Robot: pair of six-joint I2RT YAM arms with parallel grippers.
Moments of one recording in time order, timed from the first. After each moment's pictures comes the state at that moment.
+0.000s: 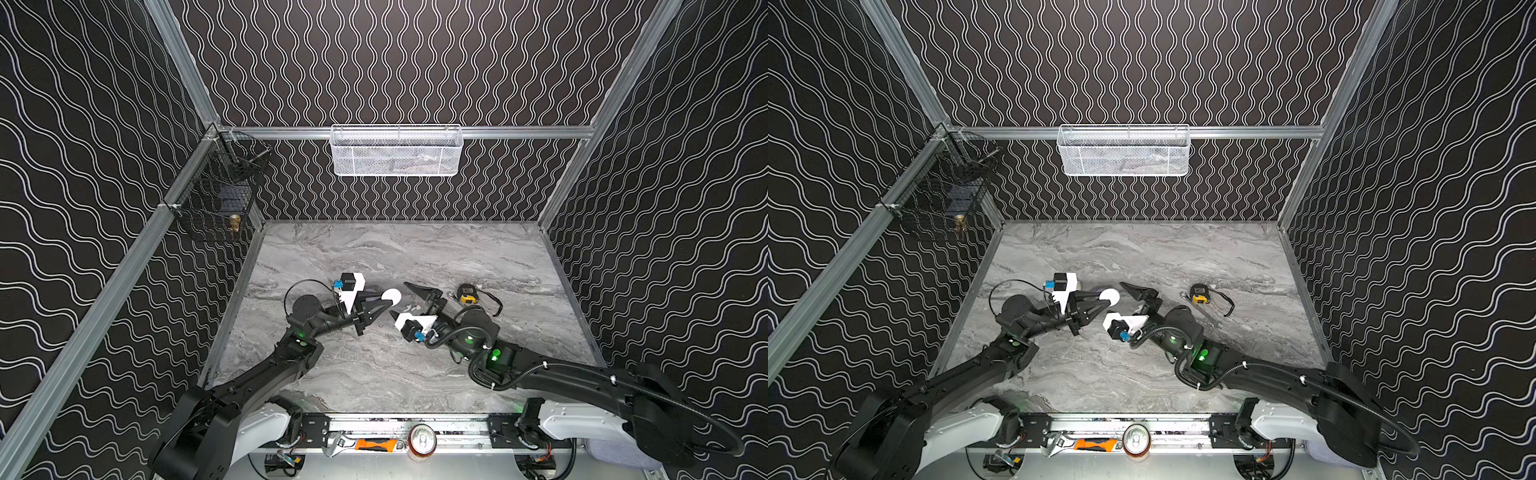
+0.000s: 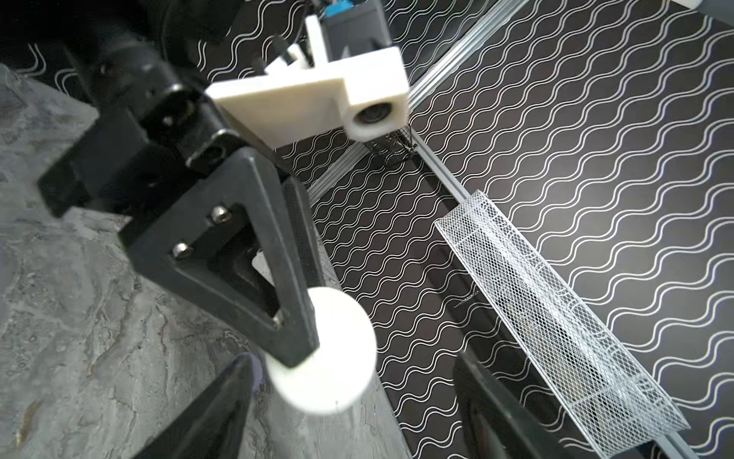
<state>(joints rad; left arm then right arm) -0.46 1.09 0.40 0.82 0.73 -0.28 1.03 1.14 0.59 0.60 0.10 -0.82</state>
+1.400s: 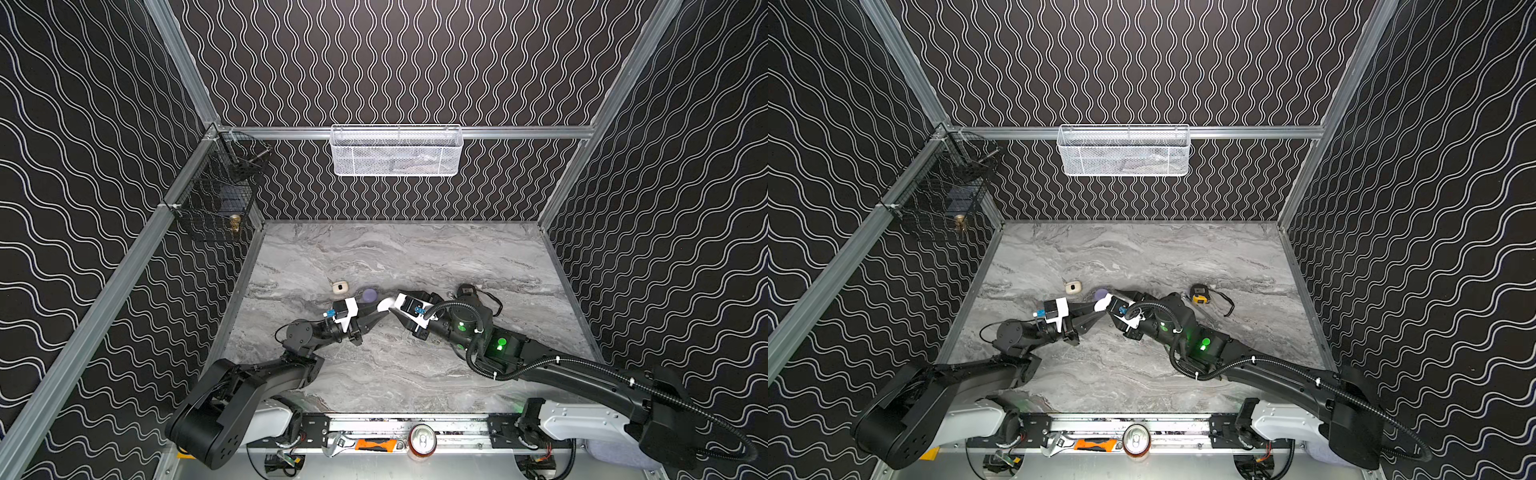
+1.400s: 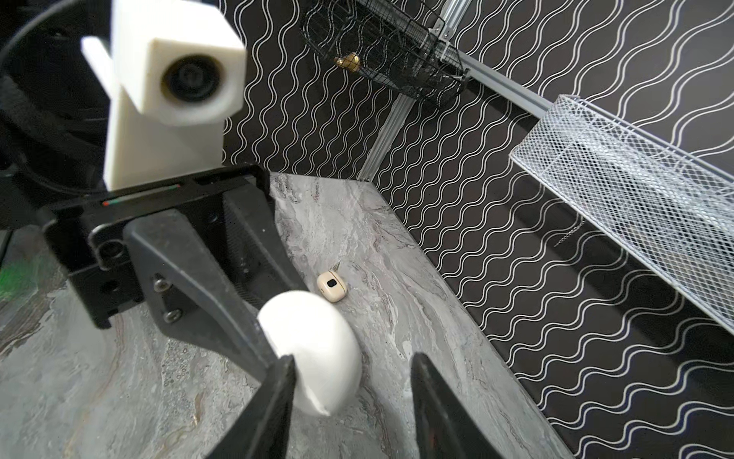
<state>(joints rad) -0.46 1.26 0.22 1.41 0.76 -0.12 1.02 1.16 0.78 0.23 0.08 -0.44</state>
